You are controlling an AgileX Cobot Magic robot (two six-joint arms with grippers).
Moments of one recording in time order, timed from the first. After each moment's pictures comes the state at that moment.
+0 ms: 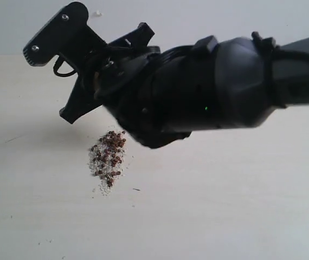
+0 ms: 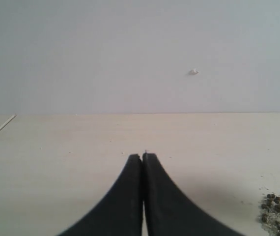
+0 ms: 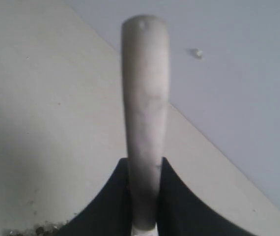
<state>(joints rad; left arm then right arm) -0.01 0.01 0.00 -0.37 0.14 0.34 1.03 1.86 -1.21 -1.69 0.56 1.43</state>
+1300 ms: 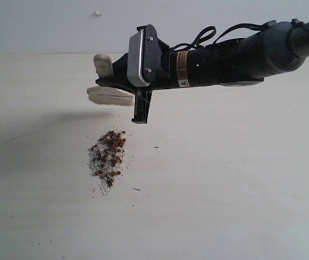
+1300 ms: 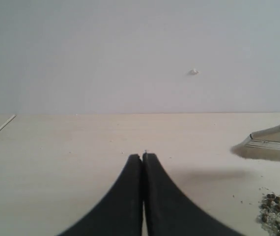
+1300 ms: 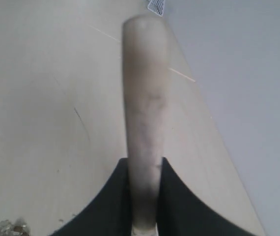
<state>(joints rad) -0.01 0.01 0.00 -0.37 0.14 0.34 0.45 2.10 -1.26 -1.25 -0.89 0.22</state>
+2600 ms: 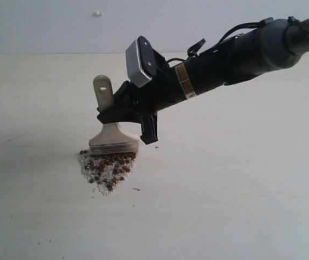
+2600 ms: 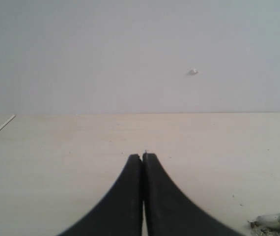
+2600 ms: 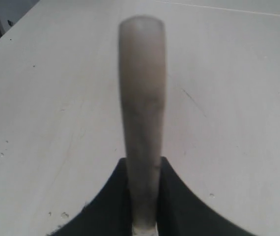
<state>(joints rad) -0.01 0.01 0.00 -0.37 0.14 0.34 0.45 2.11 -1.29 -1.66 -1.00 0.85</state>
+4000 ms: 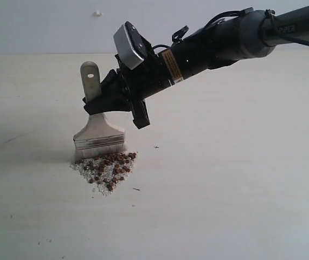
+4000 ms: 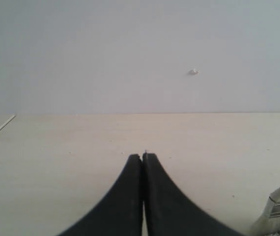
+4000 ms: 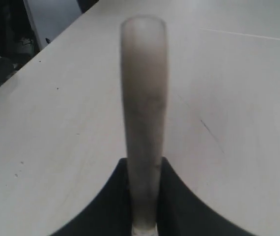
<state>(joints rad) -0.01 0.01 0.00 -0.37 0.14 0.34 0.45 2.23 -1.54 -1.75 -1.16 0.99</state>
